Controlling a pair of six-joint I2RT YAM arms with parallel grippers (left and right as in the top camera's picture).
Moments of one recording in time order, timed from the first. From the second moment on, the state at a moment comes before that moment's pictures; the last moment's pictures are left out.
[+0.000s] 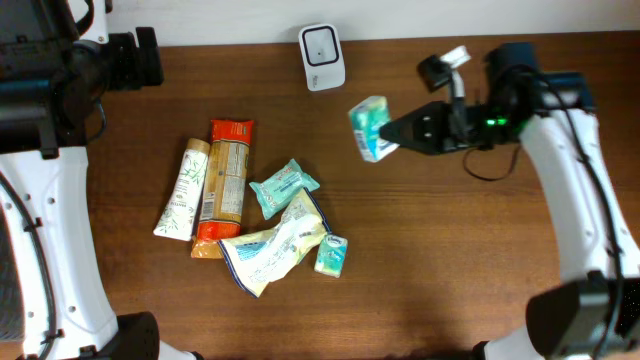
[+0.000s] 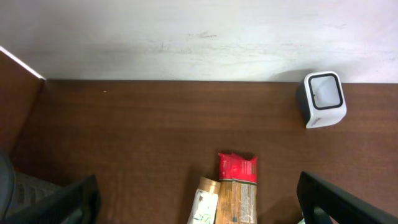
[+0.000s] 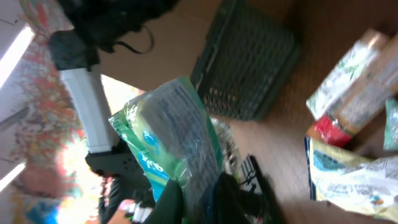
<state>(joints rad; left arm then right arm) 0.08 1.70 2.21 -1.17 0.00 0.04 0.02 1.71 1.71 -1.40 -1.52 -0.26</state>
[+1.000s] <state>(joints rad) 0.08 1.70 2.21 -1.17 0.00 0.04 0.48 2.49 2.17 -0.10 0.46 -0.42</state>
